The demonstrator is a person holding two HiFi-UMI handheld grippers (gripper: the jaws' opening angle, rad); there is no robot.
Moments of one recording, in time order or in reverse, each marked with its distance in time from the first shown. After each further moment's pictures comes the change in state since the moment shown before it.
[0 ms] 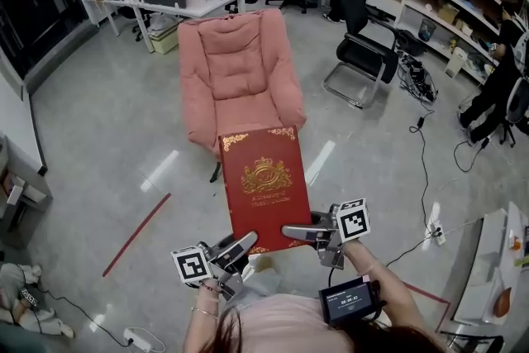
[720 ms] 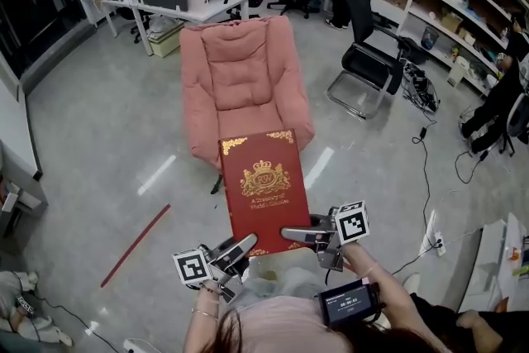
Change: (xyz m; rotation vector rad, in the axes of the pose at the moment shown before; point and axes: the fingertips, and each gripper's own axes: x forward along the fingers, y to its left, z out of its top) left arm 0.012 0.053 0.069 -0.116 -0.031 -0.027; right arm 0.047 -0.050 0.059 0.012 0.013 -0.032
